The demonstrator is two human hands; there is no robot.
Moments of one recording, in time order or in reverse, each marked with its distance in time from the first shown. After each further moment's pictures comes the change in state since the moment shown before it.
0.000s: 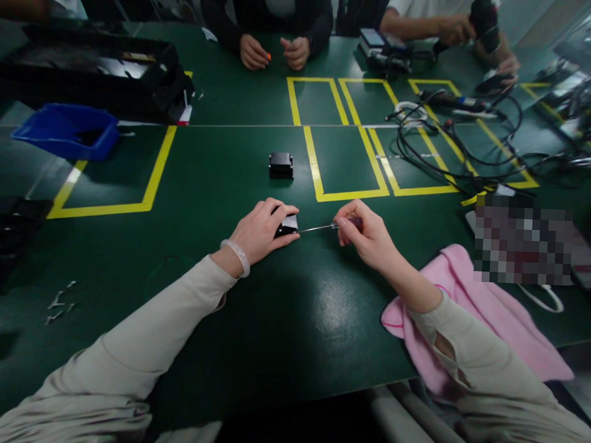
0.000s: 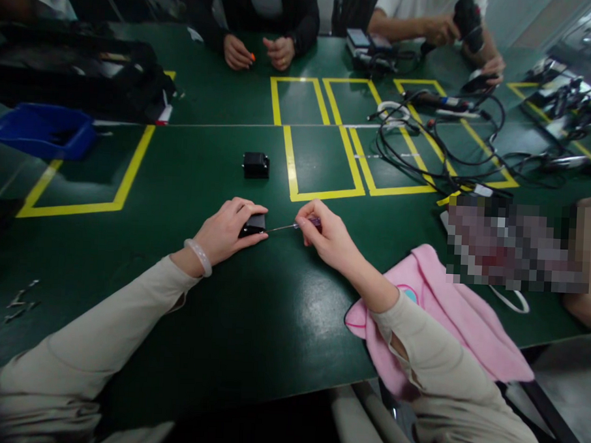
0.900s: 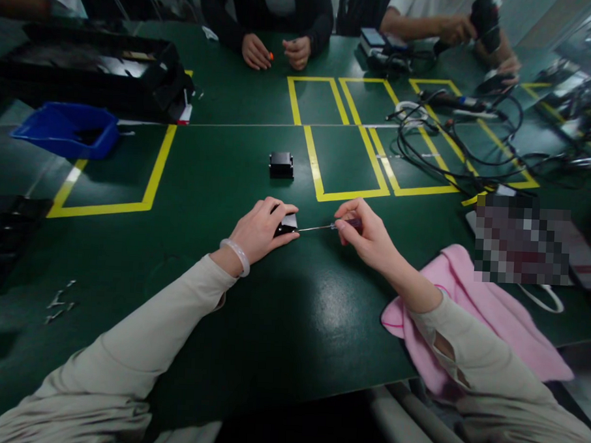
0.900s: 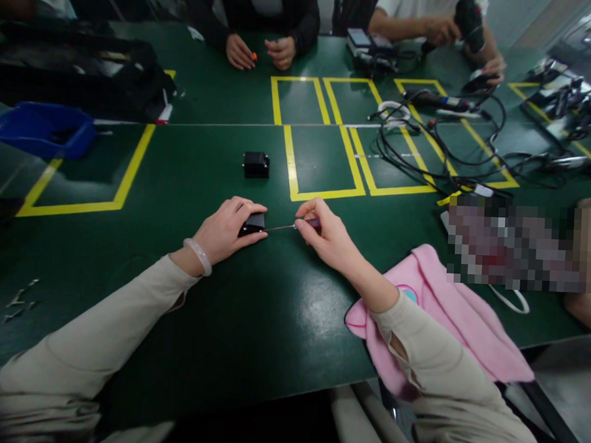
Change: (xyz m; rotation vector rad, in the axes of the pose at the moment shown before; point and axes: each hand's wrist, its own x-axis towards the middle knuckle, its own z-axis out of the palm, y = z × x) left_hand 0.000 0.000 -0.001 0.006 0.004 -0.013; right_hand 0.000 0.000 -0.001 -0.082 -0.001 -0.056
